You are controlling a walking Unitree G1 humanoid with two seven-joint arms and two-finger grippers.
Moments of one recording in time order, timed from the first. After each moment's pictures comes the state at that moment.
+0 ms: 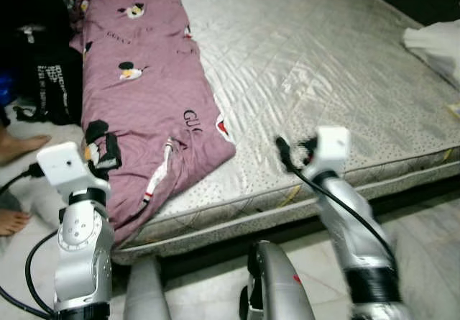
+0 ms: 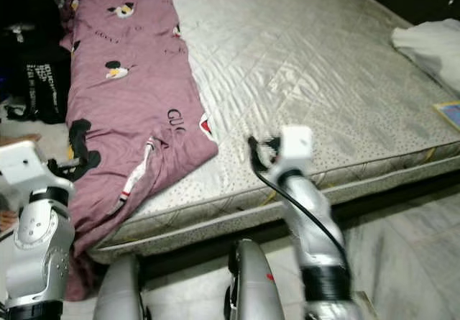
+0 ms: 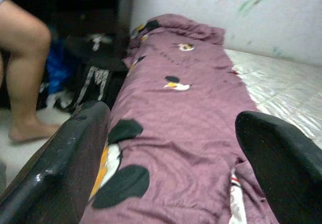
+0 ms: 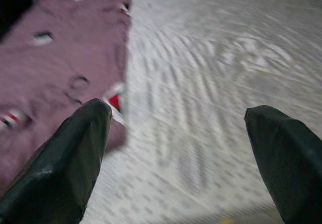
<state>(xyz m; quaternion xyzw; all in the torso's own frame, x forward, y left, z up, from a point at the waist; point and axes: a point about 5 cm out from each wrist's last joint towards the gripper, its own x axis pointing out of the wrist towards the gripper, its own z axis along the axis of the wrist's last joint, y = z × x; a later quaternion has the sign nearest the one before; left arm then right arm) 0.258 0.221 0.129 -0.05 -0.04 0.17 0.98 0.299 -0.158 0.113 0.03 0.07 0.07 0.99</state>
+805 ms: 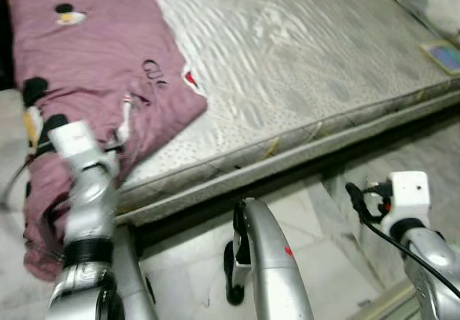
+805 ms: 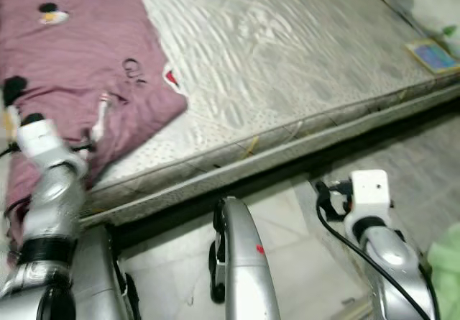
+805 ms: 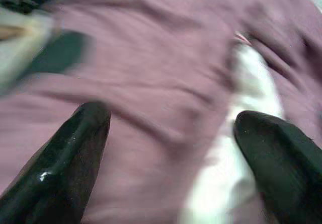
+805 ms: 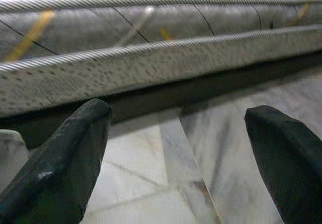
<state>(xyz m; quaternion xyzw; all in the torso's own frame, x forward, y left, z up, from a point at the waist) 0.334 0.224 0.099 -0.08 0.08 0.16 0.98 0.225 -0.261 0.103 -0.09 0.17 -0.03 0.98</state>
